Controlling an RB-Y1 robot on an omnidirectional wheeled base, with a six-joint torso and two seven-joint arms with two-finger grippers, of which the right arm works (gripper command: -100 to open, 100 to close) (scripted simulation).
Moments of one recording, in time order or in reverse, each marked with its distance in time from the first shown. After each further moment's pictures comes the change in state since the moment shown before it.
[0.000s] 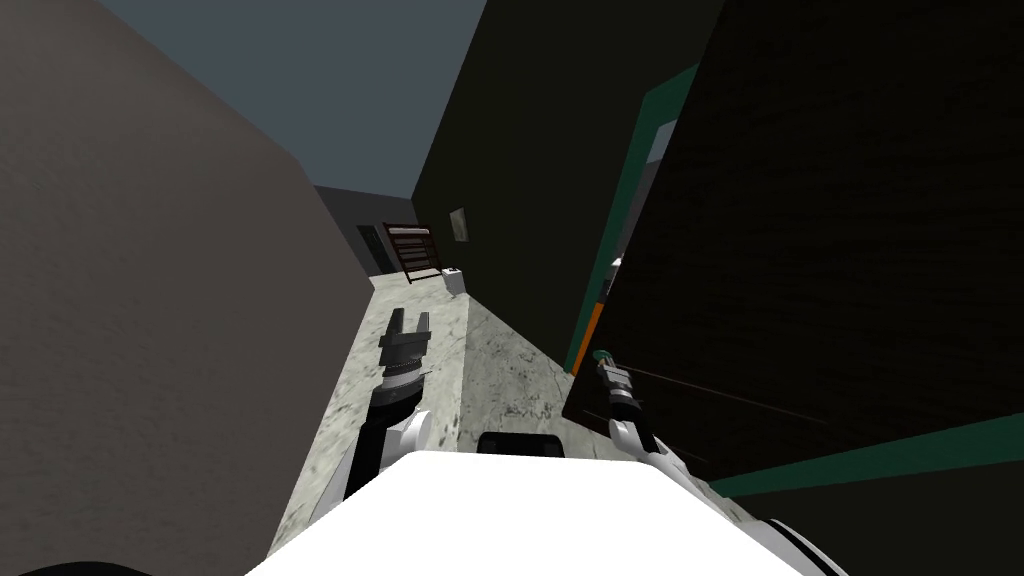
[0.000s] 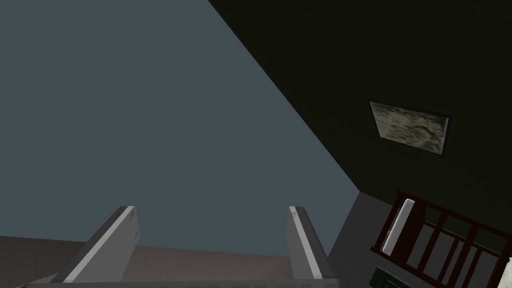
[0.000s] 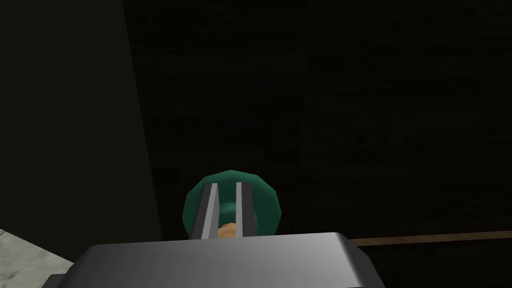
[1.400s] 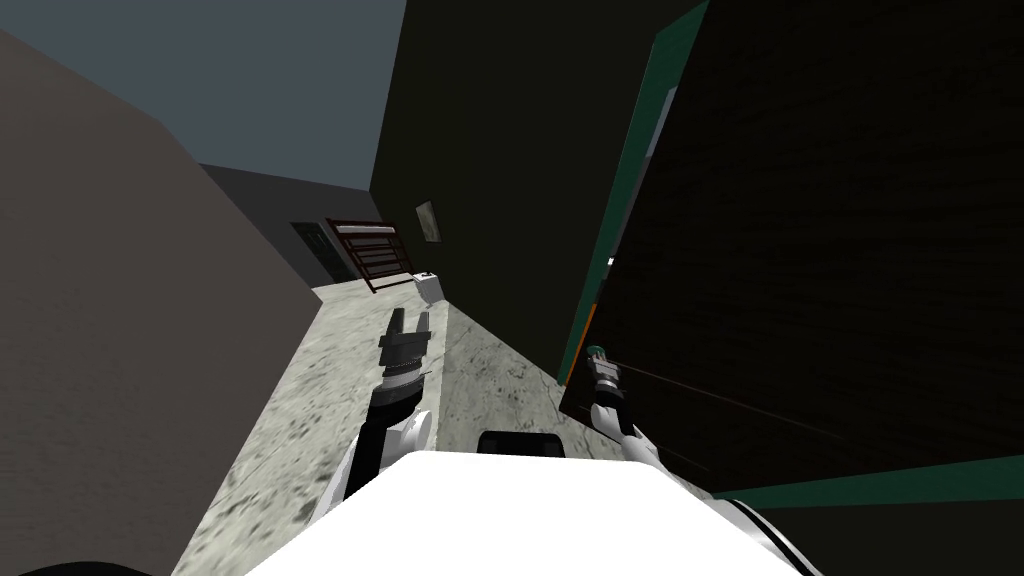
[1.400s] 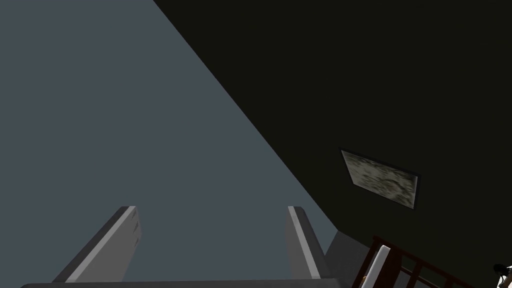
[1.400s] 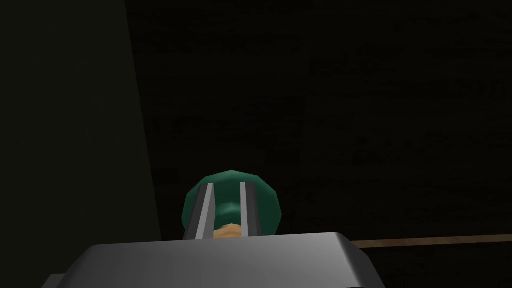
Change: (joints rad) arm -0.060 0.111 -0.088 -0.012 -0.039 0.029 0.186
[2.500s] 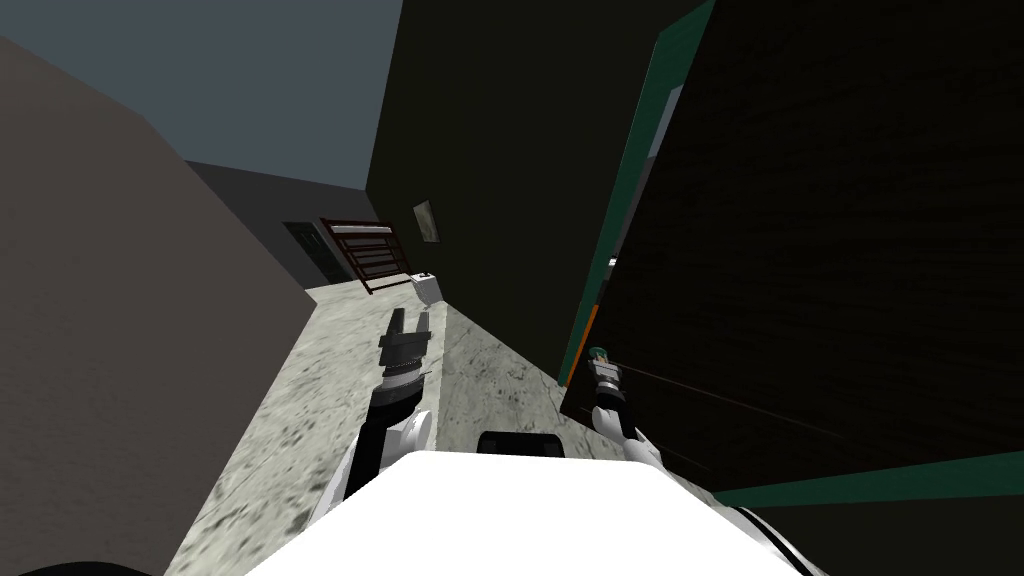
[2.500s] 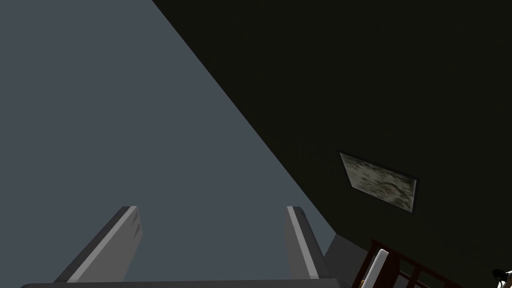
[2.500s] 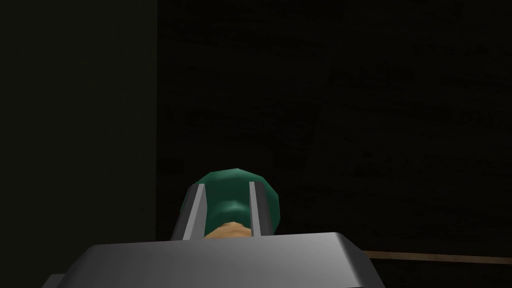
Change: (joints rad) arm 0.018 -0.002 0.001 -0.012 0.009 0.005 0.126
